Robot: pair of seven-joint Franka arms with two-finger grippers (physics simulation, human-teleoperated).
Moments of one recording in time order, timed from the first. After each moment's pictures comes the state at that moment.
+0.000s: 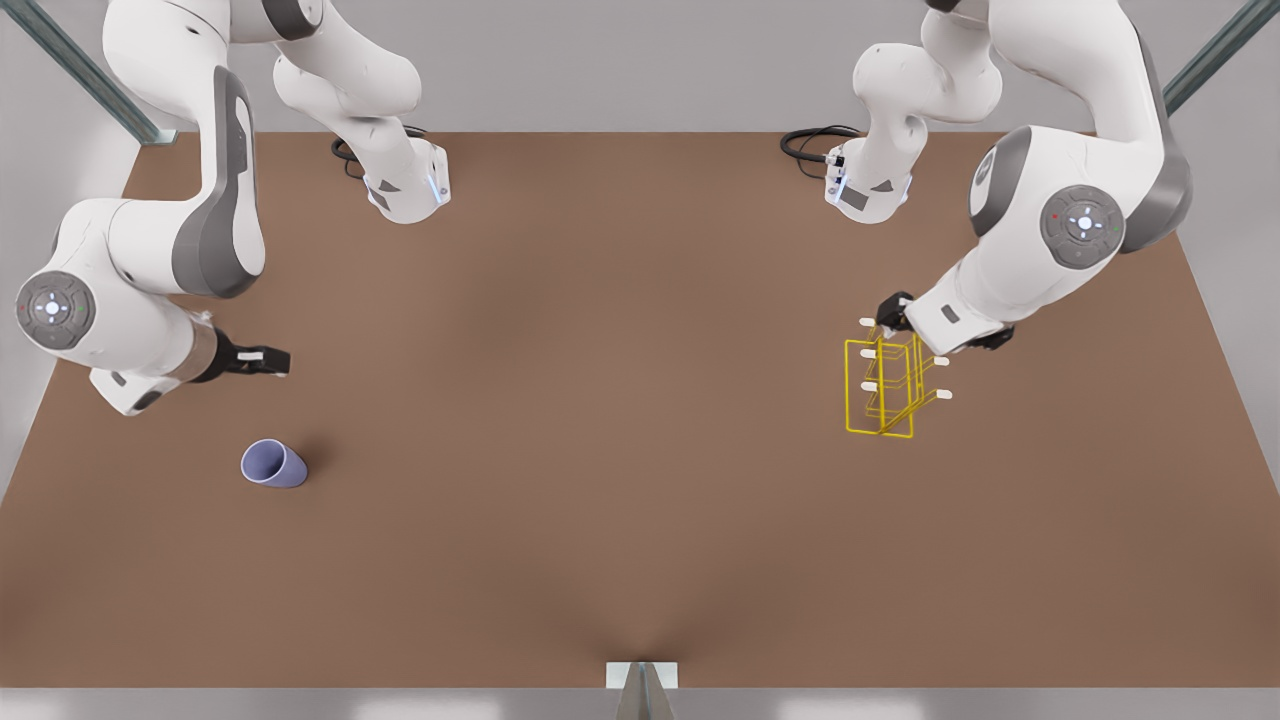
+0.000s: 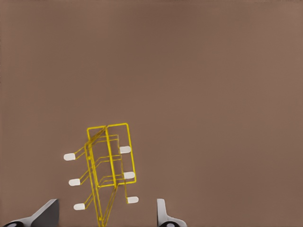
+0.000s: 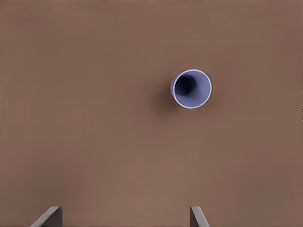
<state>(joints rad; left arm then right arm) -0.29 0.16 0.05 -1.46 -0.03 1.50 0.00 -0.05 0.23 0.05 -1.51 -0.07 1.54 -0.02</state>
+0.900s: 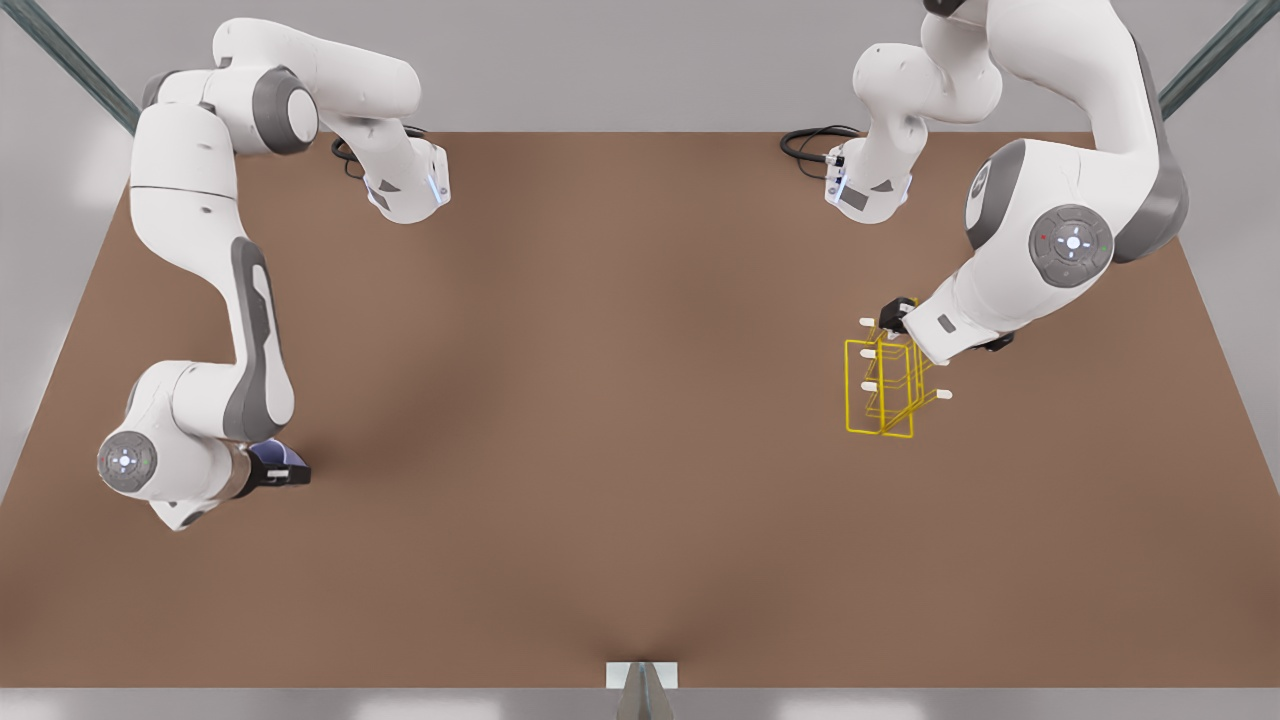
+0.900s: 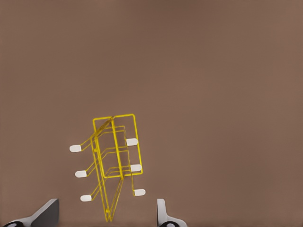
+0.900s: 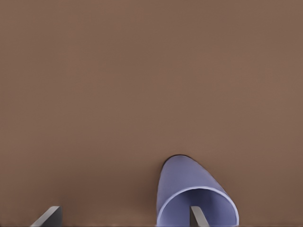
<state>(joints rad) -0.29 0.18 0.05 -1.47 0.00 1.46 0.00 -0.14 0.67 0.07 -1.41 -0.07 1.91 -0.07</state>
